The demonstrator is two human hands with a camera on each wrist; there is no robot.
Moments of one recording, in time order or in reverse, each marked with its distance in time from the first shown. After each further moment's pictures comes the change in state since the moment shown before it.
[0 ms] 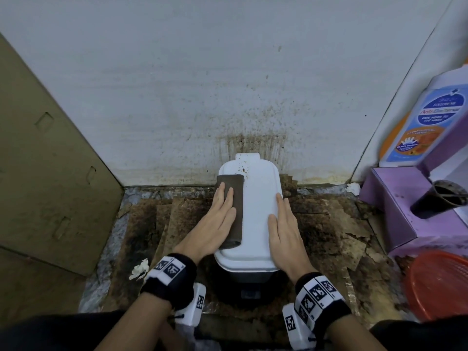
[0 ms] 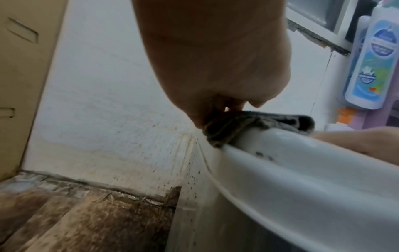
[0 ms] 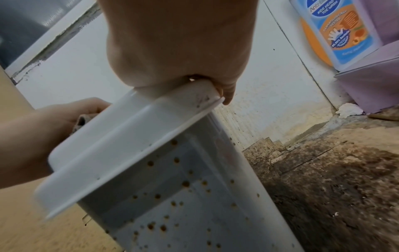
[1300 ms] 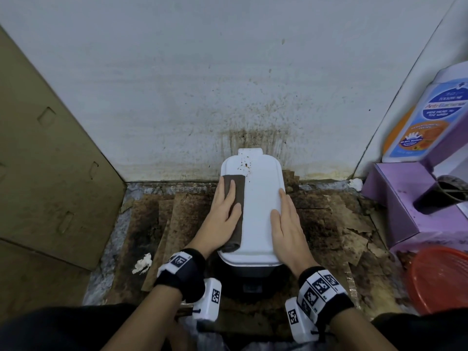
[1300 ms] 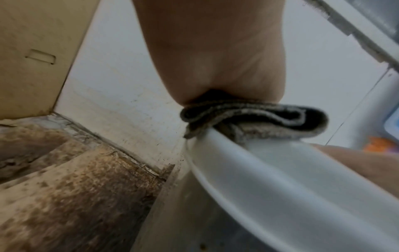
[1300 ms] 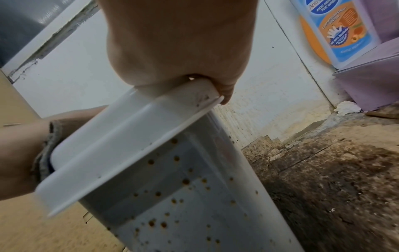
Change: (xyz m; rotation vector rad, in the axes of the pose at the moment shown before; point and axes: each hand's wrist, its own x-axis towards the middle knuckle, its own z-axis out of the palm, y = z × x) left_hand 0.008 -0.007 0.019 -0.148 0.115 -0.004; right_hand -0.001 0.002 0.001 0.071 -0.006 -0.002
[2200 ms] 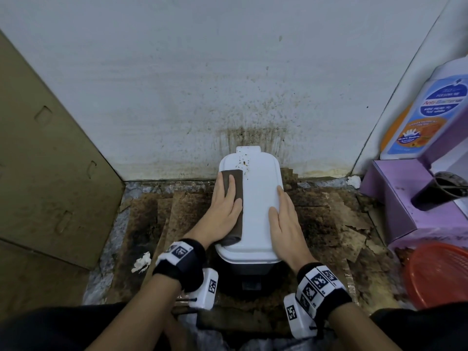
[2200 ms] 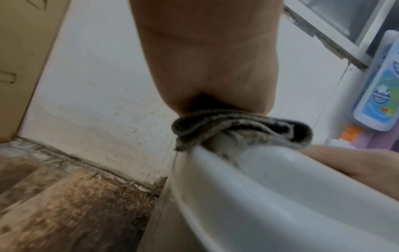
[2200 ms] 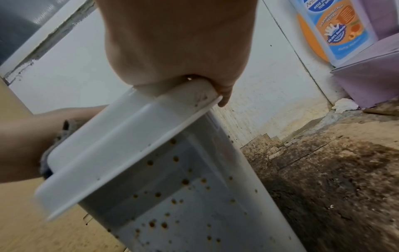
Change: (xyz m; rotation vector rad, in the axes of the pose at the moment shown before) left_hand 0.011 0.018 -0.006 0.167 -0.123 -0.079; right_hand 0.002 0.002 0.000 0.034 -0.003 -0.003
